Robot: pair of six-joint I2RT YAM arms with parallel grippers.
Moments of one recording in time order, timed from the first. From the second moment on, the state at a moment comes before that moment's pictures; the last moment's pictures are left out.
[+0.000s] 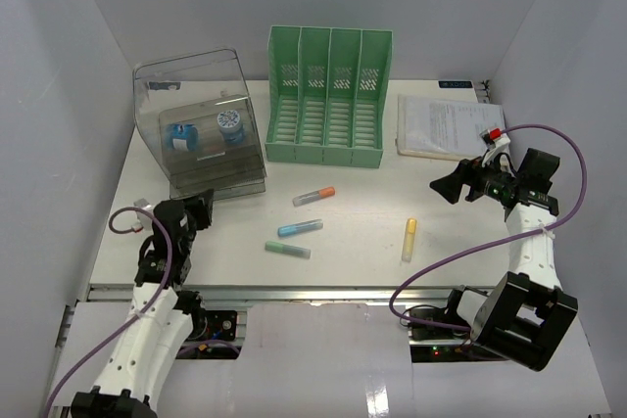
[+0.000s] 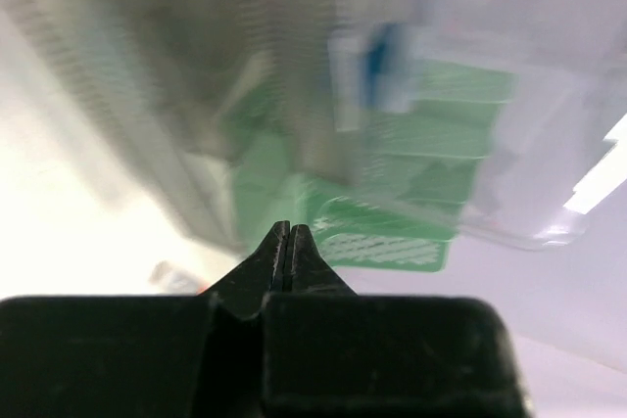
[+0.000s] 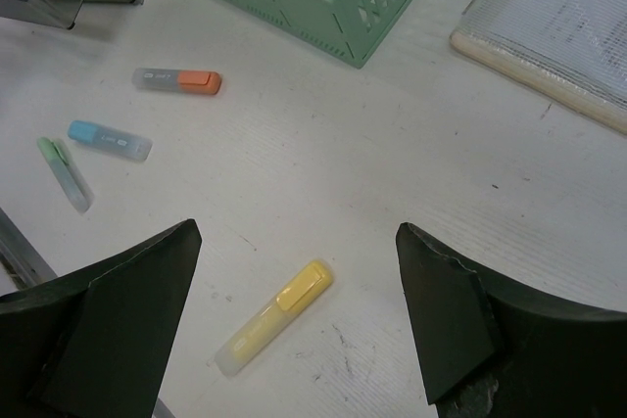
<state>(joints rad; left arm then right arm) -0.11 0.56 0.37 -0.21 -0.17 -1.59 -0.39 1.11 0.79 -0.41 -1.05 -0.32</state>
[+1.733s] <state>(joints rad) 0.10 1.07 0.10 0.53 0.22 -1.32 -0.39 1.12 0.79 -0.41 -1.02 -0.34</state>
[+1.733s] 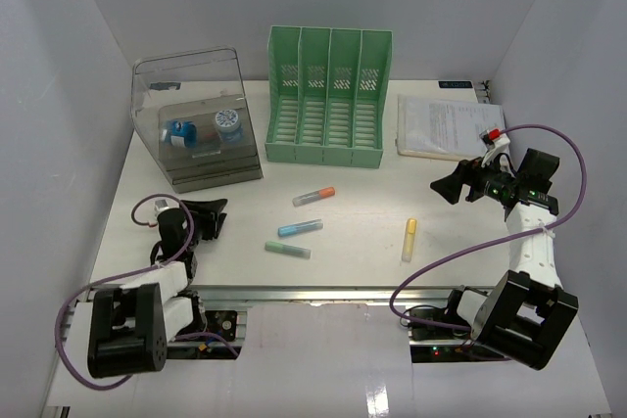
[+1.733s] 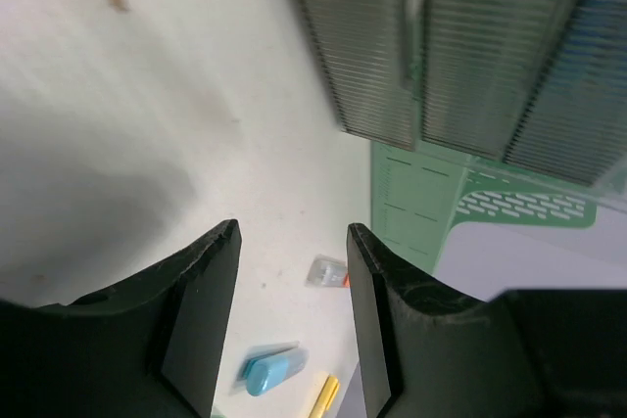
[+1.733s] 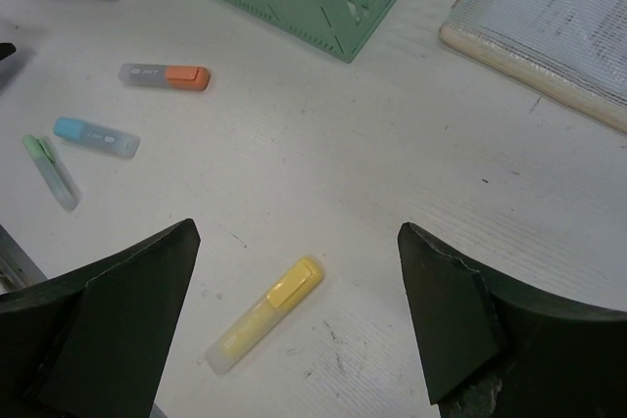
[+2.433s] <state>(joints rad) 0.16 1.61 0.28 1.03 0.32 -1.42 -0.39 1.14 0.79 -0.41 -1.01 -0.35</state>
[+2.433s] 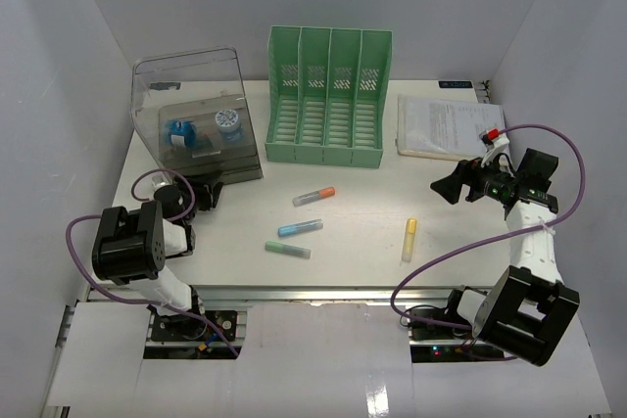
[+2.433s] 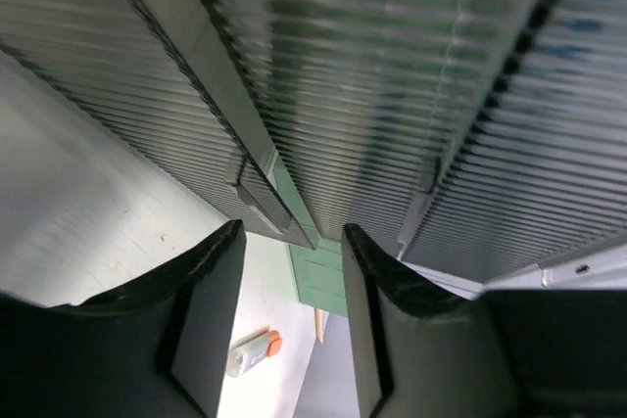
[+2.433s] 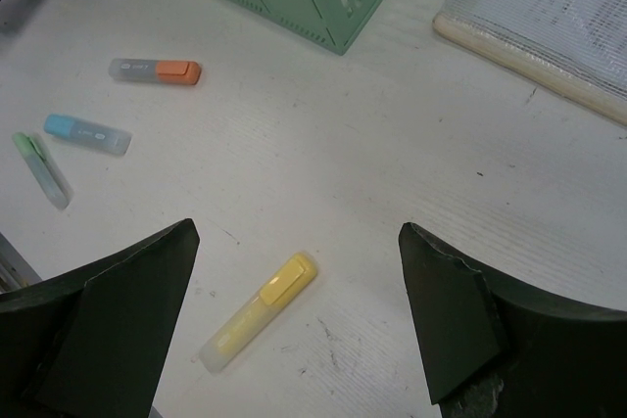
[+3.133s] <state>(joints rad) 0.16 1.72 0.29 1.11 0.30 -1.49 -0.39 1.15 0.79 -0.41 -1.01 -0.35</state>
